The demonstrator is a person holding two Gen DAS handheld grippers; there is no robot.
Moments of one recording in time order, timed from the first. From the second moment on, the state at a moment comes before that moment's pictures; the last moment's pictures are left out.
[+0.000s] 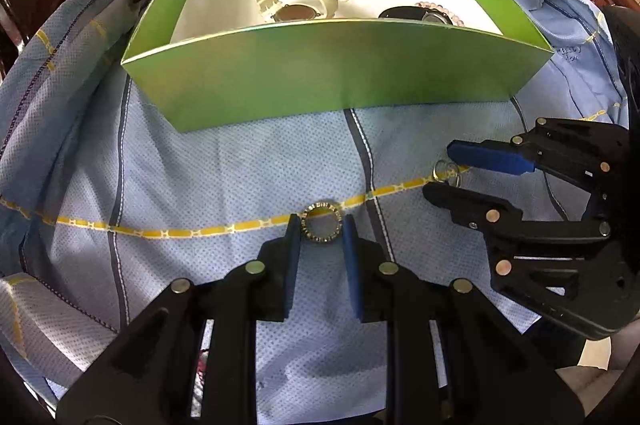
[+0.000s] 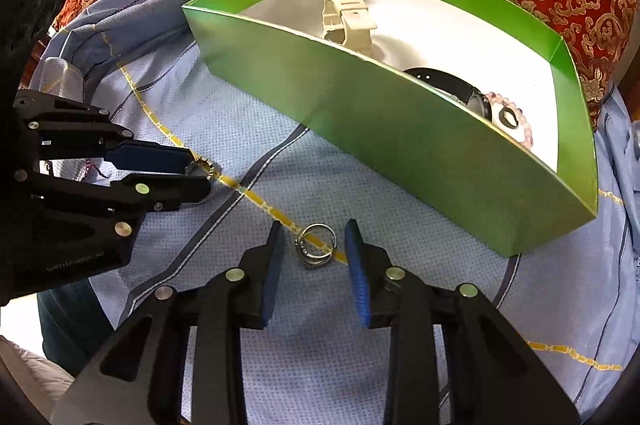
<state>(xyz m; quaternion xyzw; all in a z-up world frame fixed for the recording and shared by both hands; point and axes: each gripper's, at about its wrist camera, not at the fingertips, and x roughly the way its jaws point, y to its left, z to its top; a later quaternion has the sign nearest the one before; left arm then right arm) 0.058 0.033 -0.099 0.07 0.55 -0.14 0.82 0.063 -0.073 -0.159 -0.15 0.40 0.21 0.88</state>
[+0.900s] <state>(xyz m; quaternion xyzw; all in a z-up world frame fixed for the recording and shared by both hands) 0.053 0.038 -0.080 0.07 0.53 -0.14 0.83 0.057 -0.096 -0.131 -0.13 0.40 0.22 0.88</state>
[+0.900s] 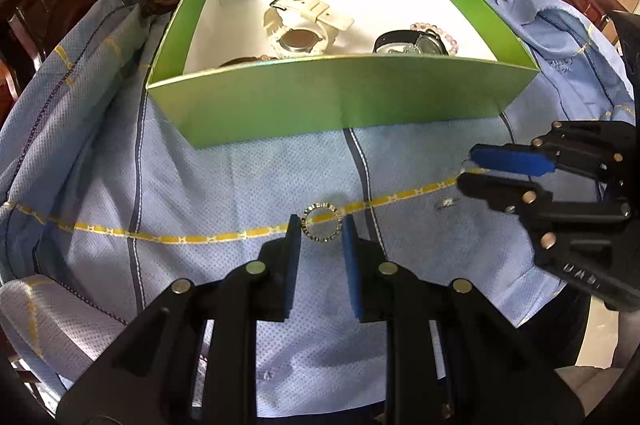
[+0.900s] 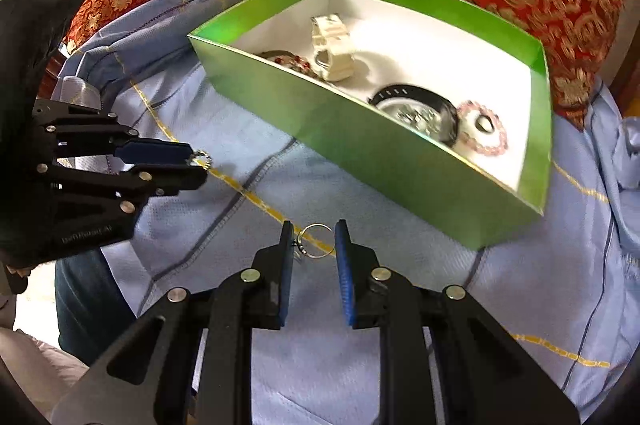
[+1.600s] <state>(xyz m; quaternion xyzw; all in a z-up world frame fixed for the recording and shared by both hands) 0.060 0.029 -0.089 0.07 0.54 -0.14 0.82 0.059 -0.073 -0.158 -0.15 0.42 0.23 0.87</state>
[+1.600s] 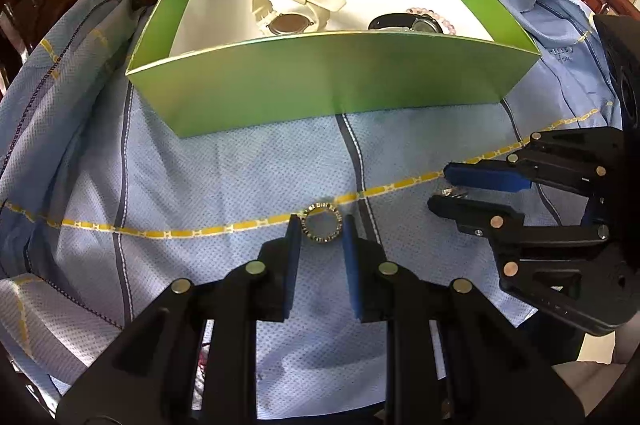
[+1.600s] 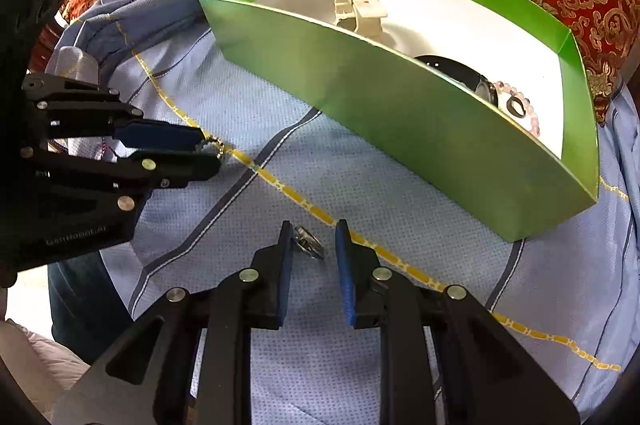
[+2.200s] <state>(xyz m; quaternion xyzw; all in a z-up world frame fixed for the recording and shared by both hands) 0.061 0.033 -0.087 0.07 0.54 -0.15 0.83 0.056 -0.097 -0.138 -0.09 0.41 0.24 0.88</state>
